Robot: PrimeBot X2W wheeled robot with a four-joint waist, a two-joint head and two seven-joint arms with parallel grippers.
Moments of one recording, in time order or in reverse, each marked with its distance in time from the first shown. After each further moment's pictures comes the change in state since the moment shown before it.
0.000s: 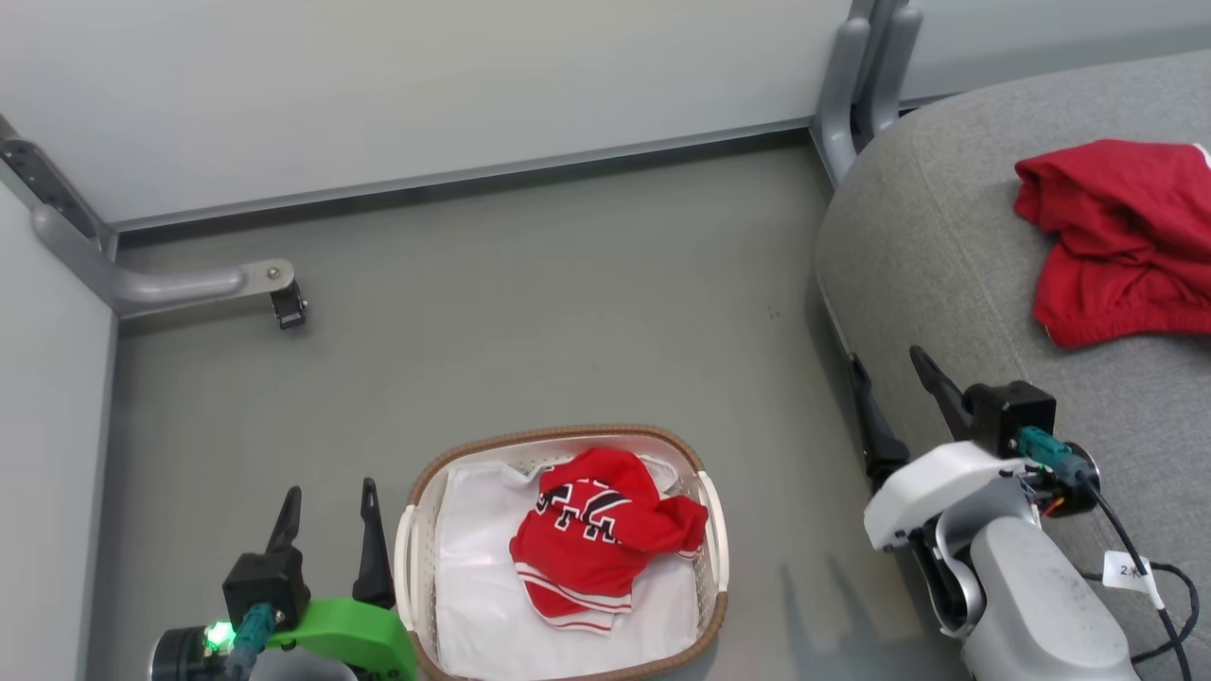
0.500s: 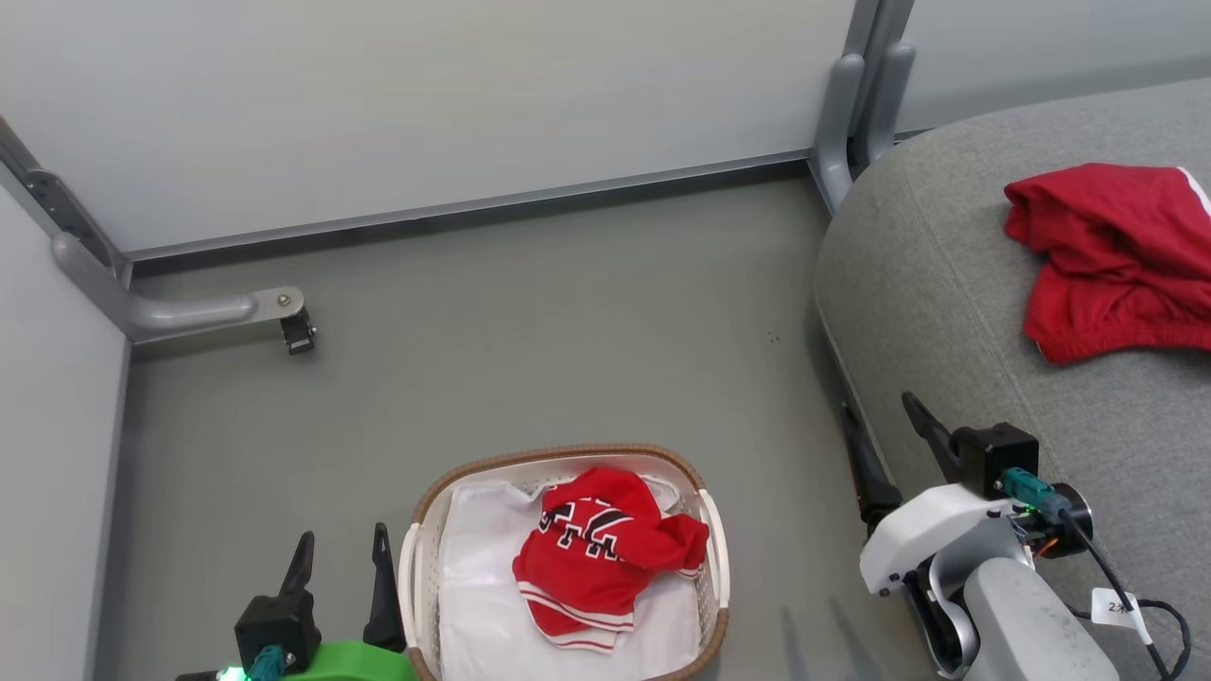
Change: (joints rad) left arm 0.081 0.000 -0.027 -0.024 -0.023 0.010 0.000; right arm 0.067 0.011 0.002 0.005 -0.035 0.000 0.000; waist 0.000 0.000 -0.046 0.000
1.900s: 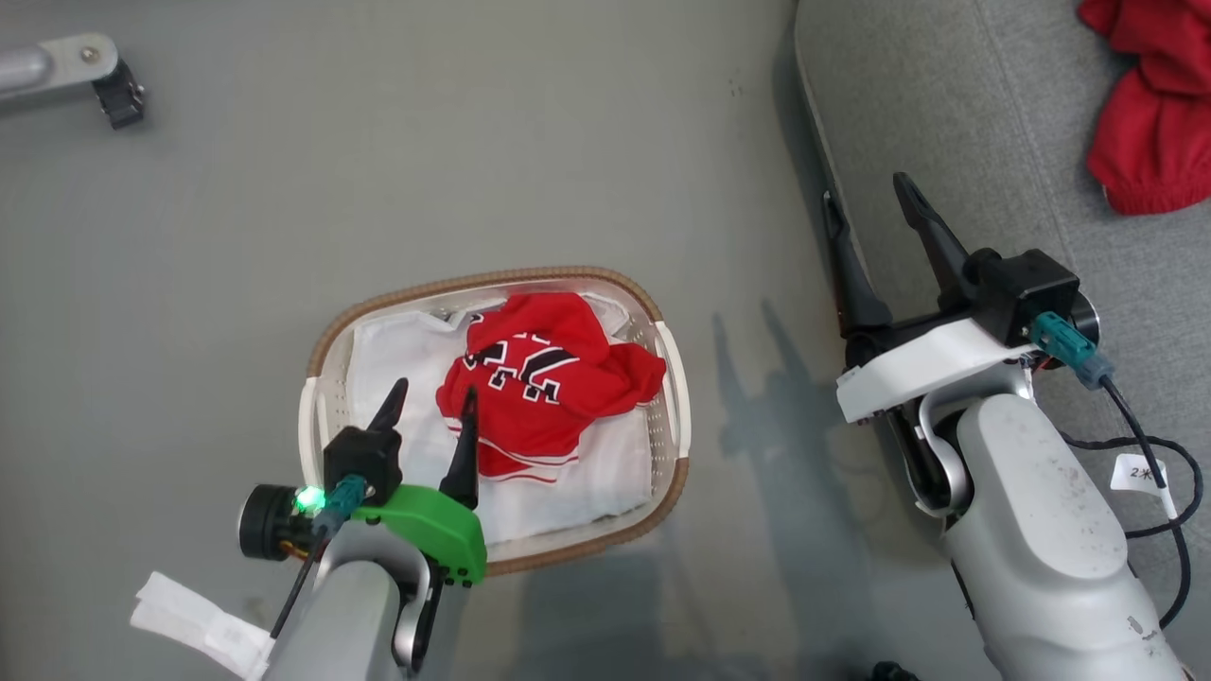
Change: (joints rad) left arm -0.353 -0.002 -0.192 0.238 -0.035 -0.071 0.000; right arm -0.204 0.003 0.030 -0.213 0.013 0.000 -0.001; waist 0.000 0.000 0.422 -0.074
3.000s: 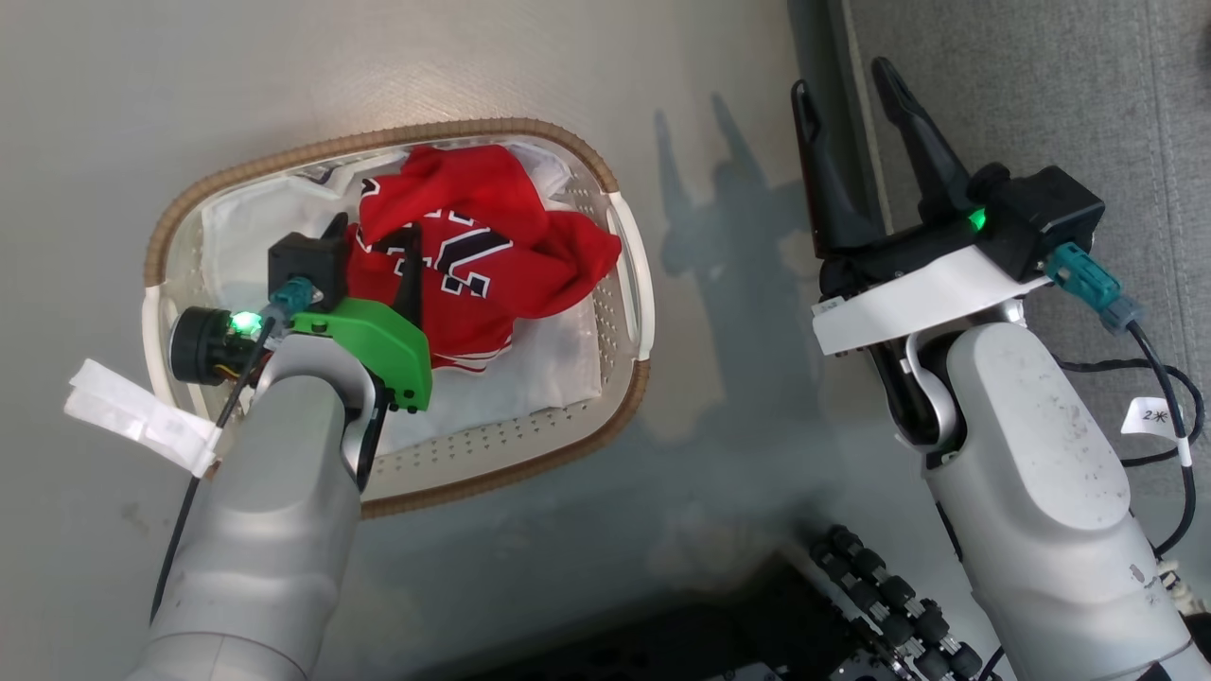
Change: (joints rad) left arm -0.439 0.008 0.037 0.389 0.042 -0.056 0.000; right arm -0.106 0.000 0.065 -0.113 0.063 0.000 0.000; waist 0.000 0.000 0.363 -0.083
